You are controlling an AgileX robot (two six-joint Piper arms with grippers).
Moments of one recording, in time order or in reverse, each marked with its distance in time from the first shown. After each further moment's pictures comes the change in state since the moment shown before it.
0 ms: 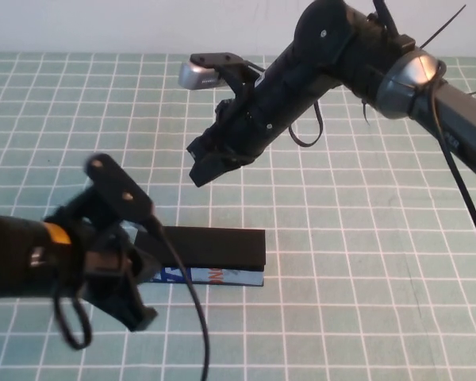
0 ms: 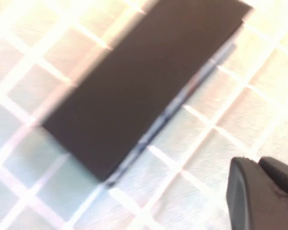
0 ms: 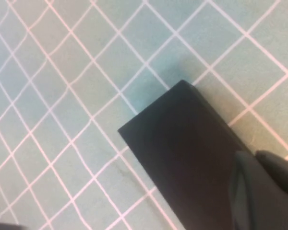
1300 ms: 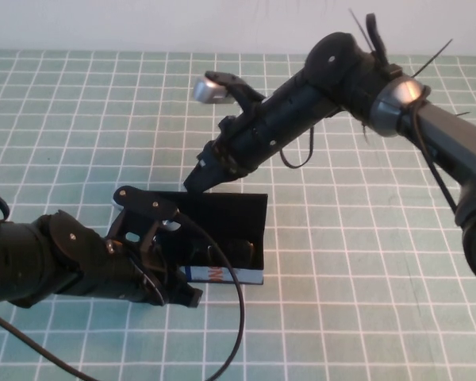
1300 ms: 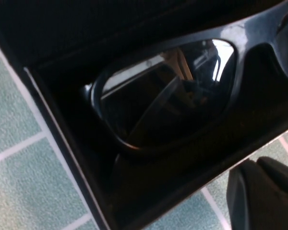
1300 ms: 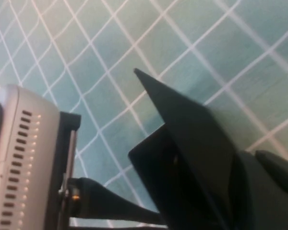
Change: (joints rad) right arm -0.067 0.124 0.000 0.247 -0.011 -0.227; left arm 0.002 0.394 0.000 -0.491 -0.287 0.159
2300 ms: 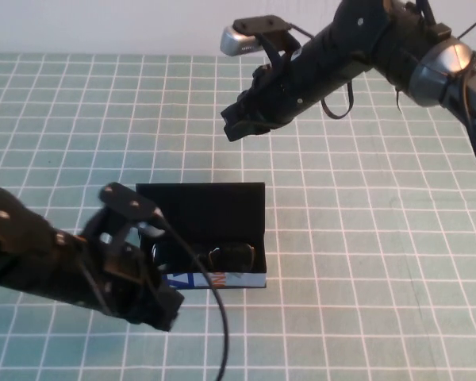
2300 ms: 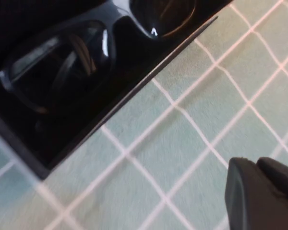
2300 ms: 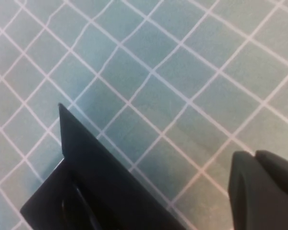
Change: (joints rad) right arm -0.024 -0.127 -0.004 -0.302 -0.172 0.188; left arm 0.126 -0.196 0.000 0.074 0.422 0.088
